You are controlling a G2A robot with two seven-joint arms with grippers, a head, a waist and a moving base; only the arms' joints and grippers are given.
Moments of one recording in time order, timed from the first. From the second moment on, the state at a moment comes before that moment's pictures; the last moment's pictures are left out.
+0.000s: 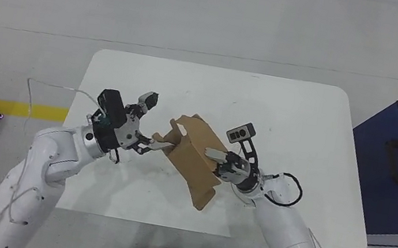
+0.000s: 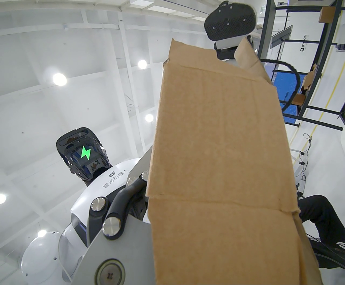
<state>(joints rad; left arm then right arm) 1.57 -1.09 -1.45 -1.88 1.11 -0.84 0.03 -1.41 -1.33 1.13 -1.36 1.00 -0.35 1.34</state>
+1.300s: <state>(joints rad) 1.49 -1.07 -1.39 -1.76 0.87 -0.89 -0.08 -1.40 -1.34 1.11 -1.36 1.06 -0.35 1.38</state>
